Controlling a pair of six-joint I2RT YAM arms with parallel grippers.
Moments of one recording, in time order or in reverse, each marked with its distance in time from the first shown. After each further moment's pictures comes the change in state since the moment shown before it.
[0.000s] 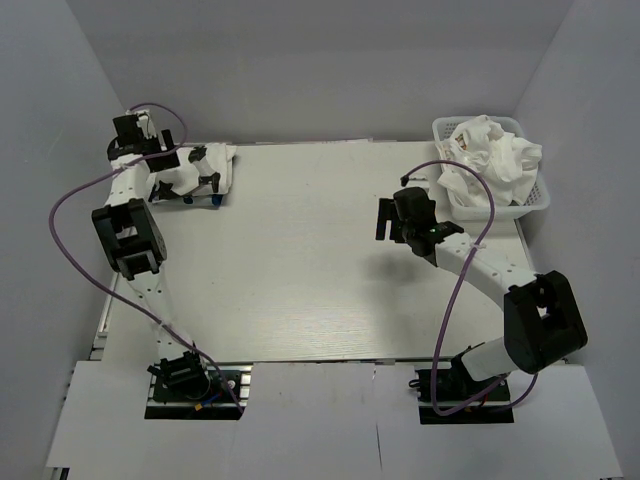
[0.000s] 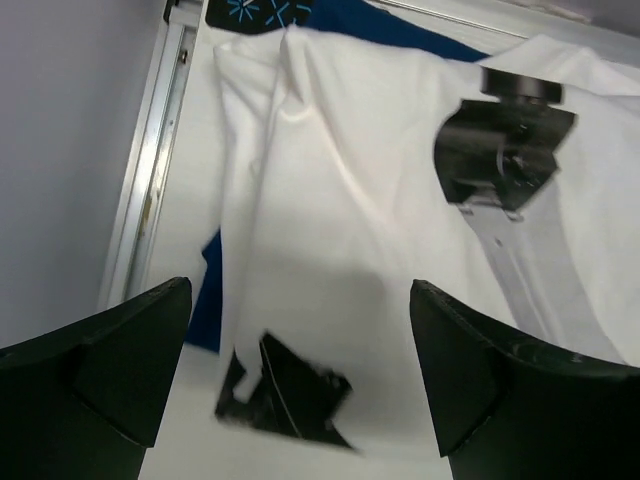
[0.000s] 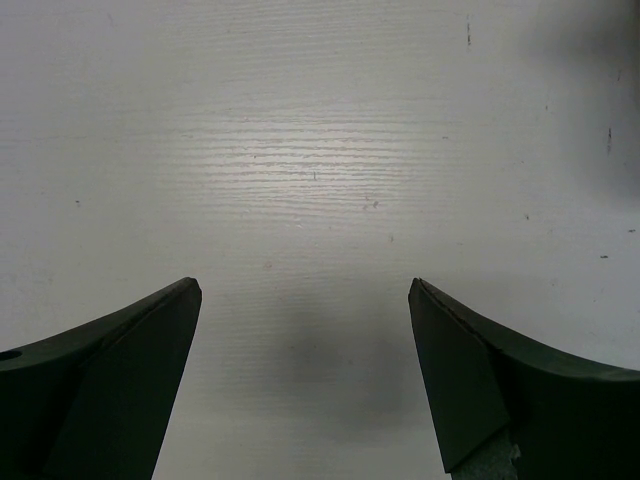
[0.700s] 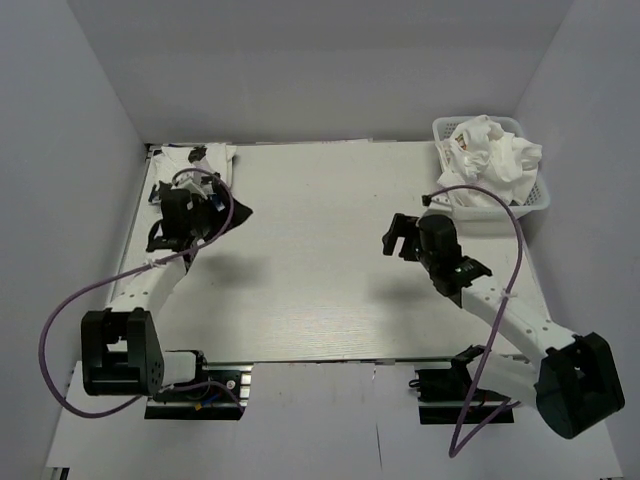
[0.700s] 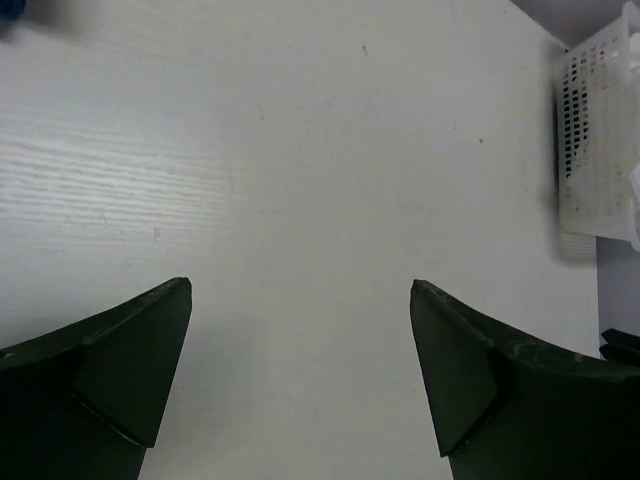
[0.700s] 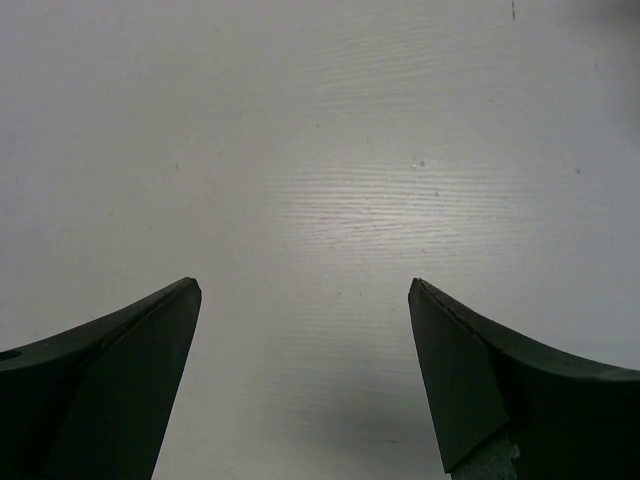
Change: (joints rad) left arm -0.293 -1.026 -1.291 0.477 0.270 -0.594; right arm 0.000 -0.343 -0.275 0.160 -0.106 0.084
